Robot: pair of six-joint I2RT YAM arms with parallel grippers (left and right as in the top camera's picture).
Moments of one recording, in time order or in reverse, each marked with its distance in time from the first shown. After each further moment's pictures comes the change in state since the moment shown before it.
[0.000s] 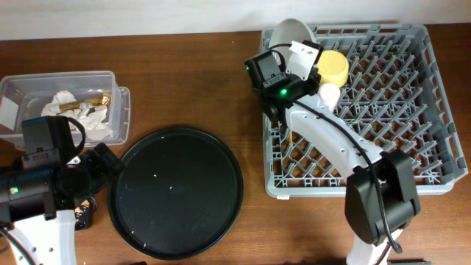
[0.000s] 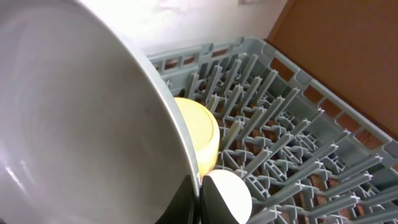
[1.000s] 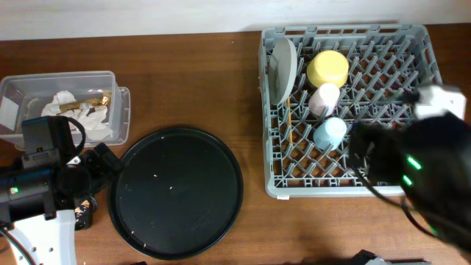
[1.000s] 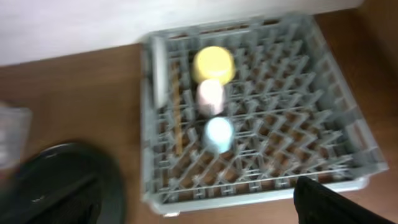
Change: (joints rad) left arm 0.000 0.000 0.000 0.000 0.000 0.000; right arm 0.155 -0.724 0.545 -1.134 -0.591 -0.039
